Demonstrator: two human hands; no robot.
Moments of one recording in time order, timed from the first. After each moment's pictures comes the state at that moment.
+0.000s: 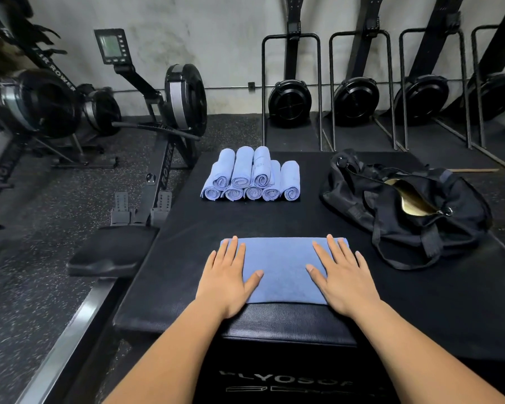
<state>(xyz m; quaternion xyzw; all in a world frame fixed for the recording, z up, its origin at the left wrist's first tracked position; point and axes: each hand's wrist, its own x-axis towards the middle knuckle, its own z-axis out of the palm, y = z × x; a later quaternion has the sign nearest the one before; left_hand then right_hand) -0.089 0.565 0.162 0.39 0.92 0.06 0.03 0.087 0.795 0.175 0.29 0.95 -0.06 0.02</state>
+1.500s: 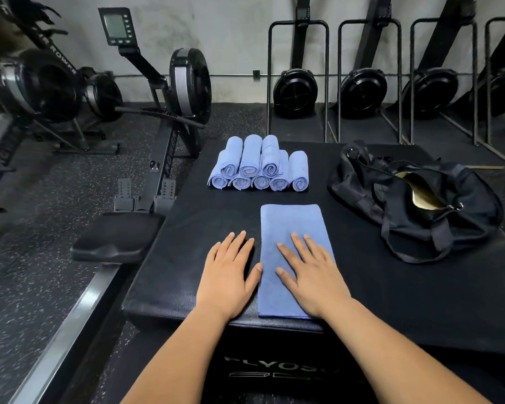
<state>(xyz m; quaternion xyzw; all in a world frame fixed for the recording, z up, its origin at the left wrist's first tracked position) -0.071 0.539 0.163 0.40 0.90 0.15 -0.07 0.057 0.730 0.173 0.18 0.98 -0.07 0.01</state>
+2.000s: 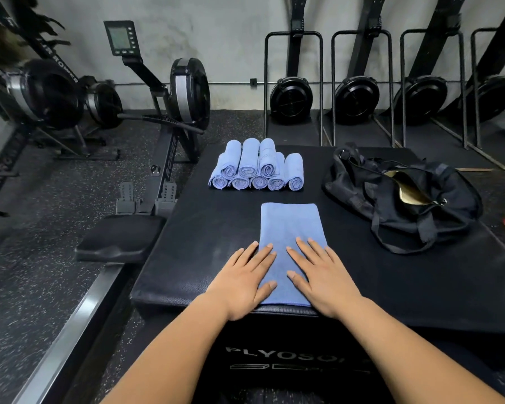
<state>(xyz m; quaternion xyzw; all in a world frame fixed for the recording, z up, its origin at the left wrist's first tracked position) -0.051 0.535 0.167 0.55 0.83 0.01 0.02 0.095 0.737 0.171 0.15 0.99 -0.05 0.00</state>
